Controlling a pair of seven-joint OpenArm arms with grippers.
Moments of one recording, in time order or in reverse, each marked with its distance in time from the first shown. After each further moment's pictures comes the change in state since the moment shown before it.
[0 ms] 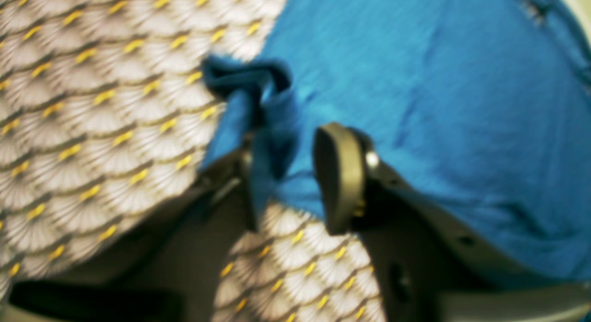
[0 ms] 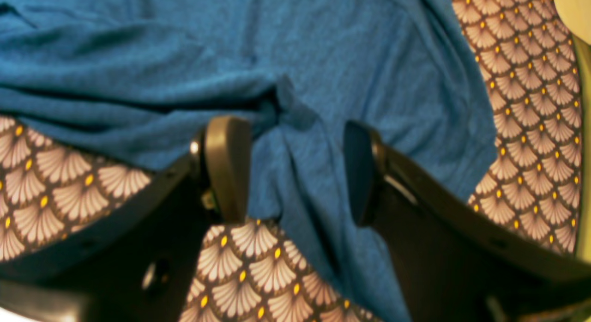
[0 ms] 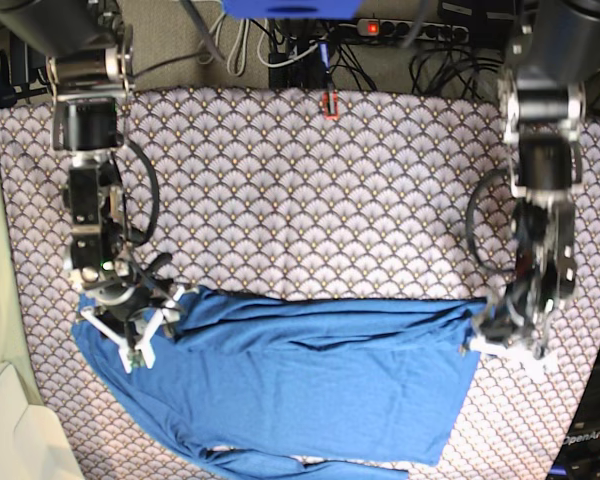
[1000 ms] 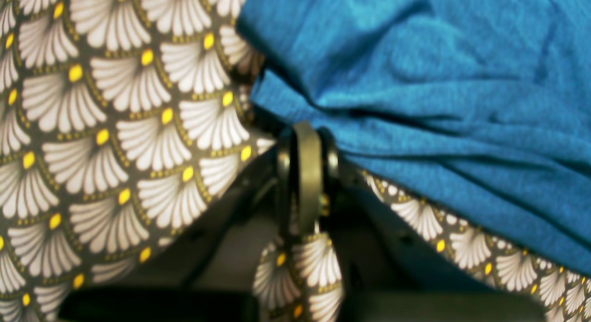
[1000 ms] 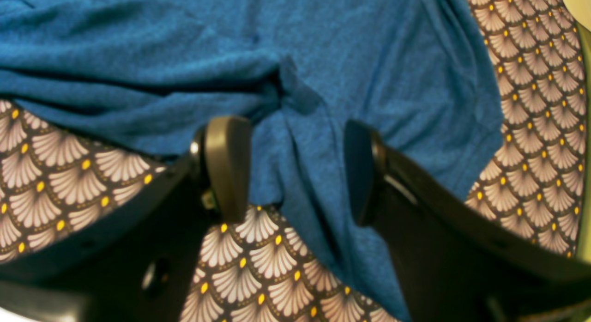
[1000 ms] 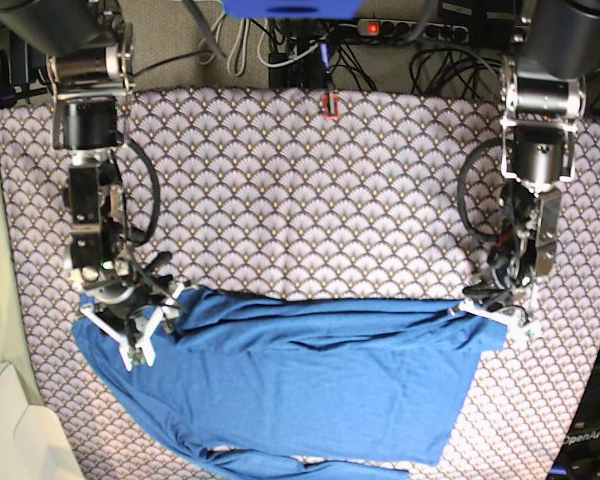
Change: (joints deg) left arm -1.1 -0.3 6.3 -15.3 0.2 0.2 -9.8; right arm 0.1 0.0 0.0 0.2 0.0 0.0 -1.8
